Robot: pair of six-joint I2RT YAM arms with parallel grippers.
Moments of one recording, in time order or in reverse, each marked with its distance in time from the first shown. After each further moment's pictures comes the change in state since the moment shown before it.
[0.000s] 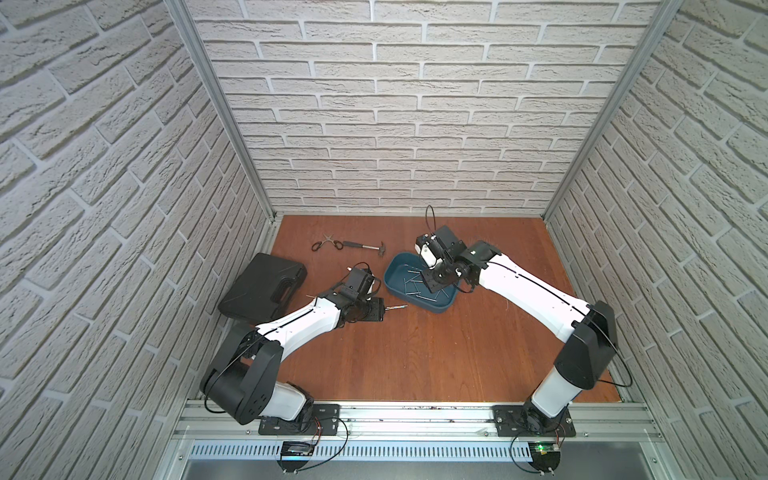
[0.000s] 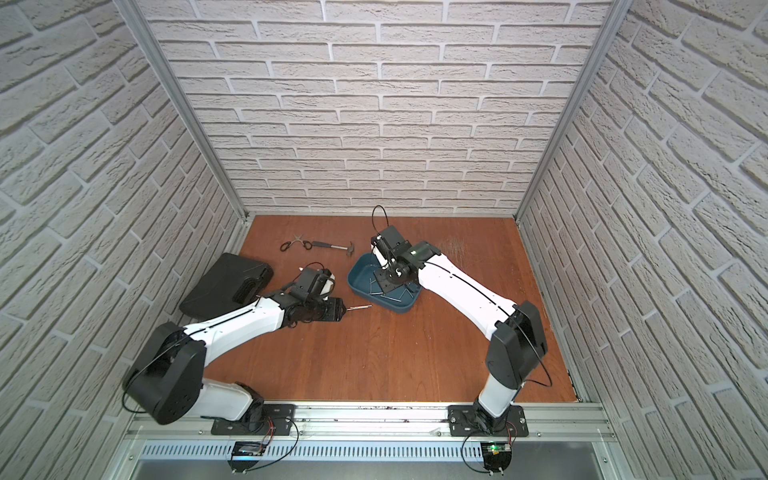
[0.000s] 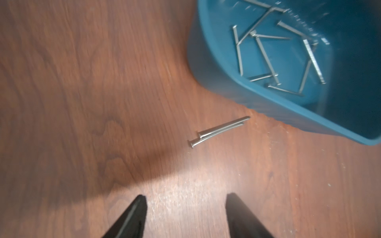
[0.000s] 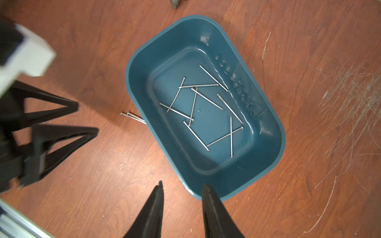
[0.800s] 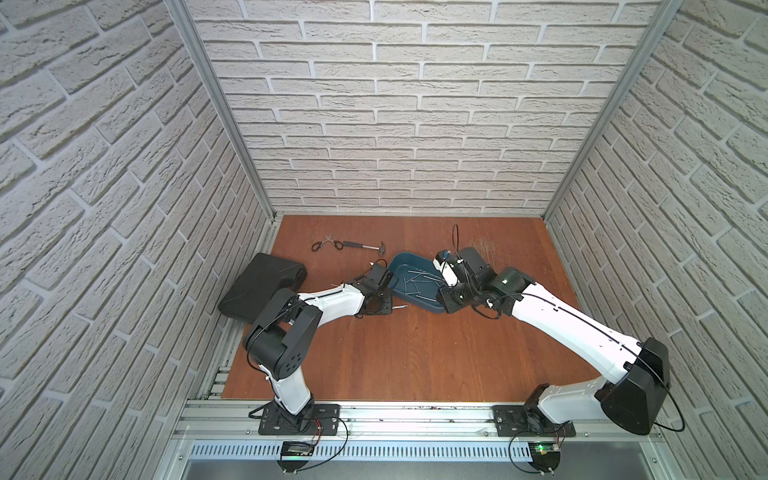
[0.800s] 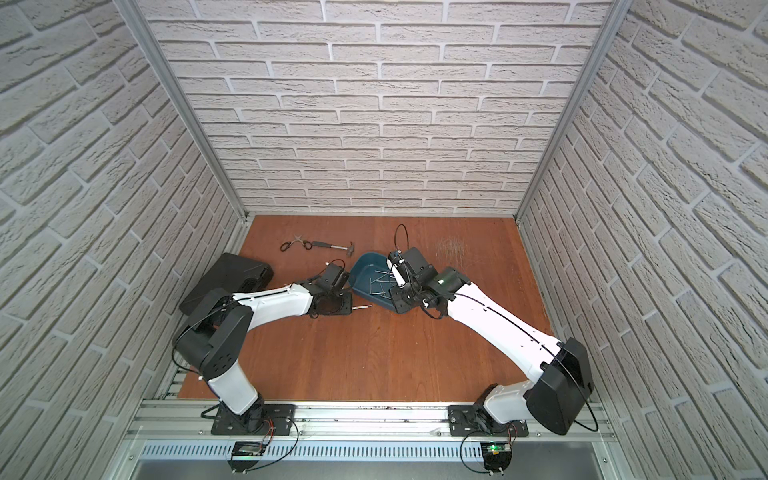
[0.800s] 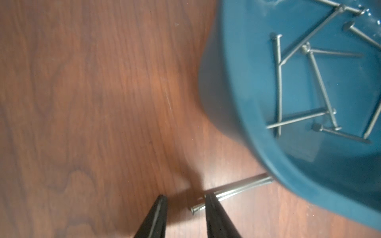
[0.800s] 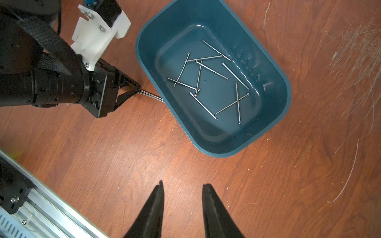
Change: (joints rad) left arm -0.073 0.277 0.178 0.018 -0.139 -0.097; right arm 0.015 -0.277 -0.289 0.084 -0.031 0.089
